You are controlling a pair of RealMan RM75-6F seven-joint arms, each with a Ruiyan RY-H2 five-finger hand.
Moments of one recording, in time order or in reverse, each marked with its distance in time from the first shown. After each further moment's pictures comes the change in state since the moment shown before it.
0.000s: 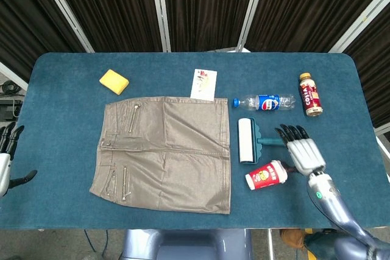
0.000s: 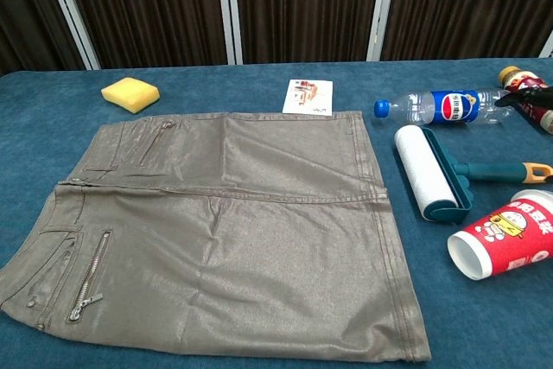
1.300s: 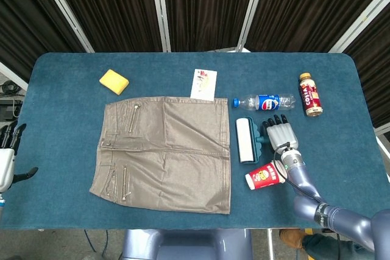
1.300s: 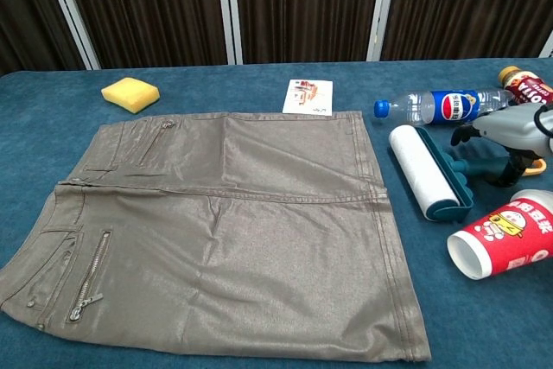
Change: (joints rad) left arm -0.037 -0.034 -0.014 0.041 -0.085 -0.062 0.038; right arm 0.272 -0.301 -0.037 0.383 0.410 -0.114 -0.322
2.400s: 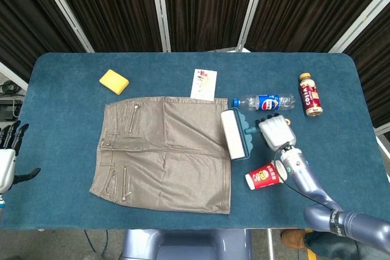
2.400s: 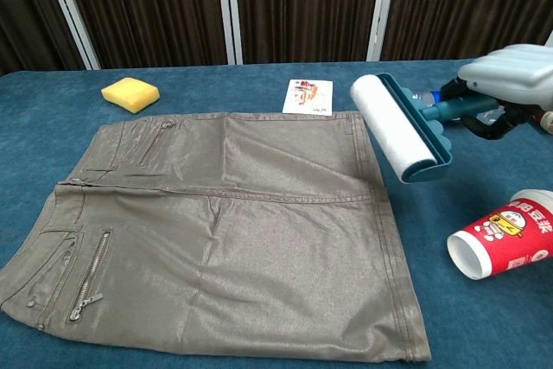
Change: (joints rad) left arm -0.002 0.028 0.011 -0.031 0.025 -0.002 -0.047; right arm 0.000 0.172 -0.008 -0.250 -0.304 0.136 0.112
